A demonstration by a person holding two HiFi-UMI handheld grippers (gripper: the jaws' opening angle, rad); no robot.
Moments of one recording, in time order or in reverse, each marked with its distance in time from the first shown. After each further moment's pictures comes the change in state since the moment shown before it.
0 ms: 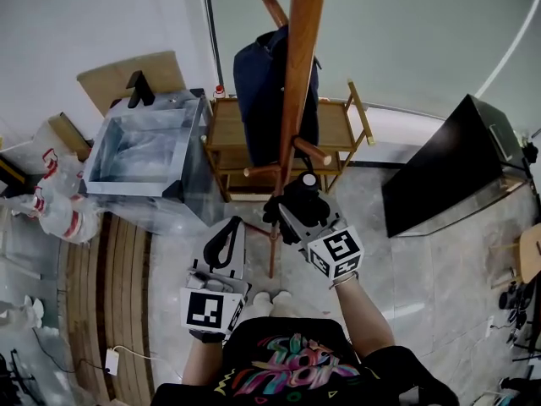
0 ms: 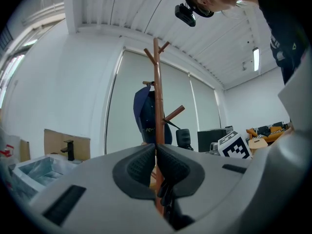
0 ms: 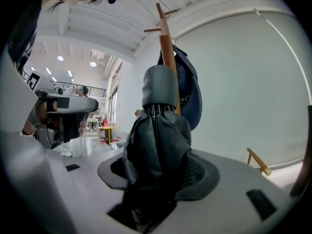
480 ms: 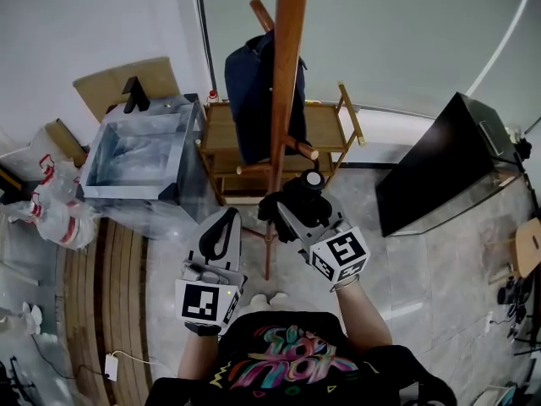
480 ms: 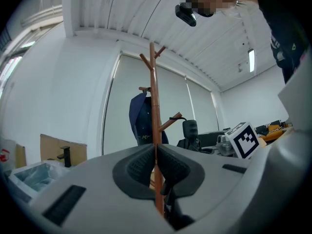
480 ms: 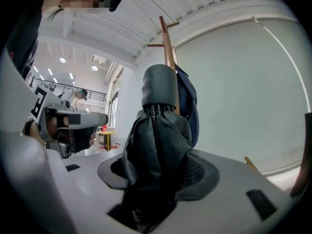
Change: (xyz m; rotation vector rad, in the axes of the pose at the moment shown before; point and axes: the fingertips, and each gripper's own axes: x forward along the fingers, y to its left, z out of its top) left arm 0.001 -0.006 0.023 0.031 -0.051 -0.031; right arm -0.031 0.010 0.047 -0.010 -0.077 -0.013
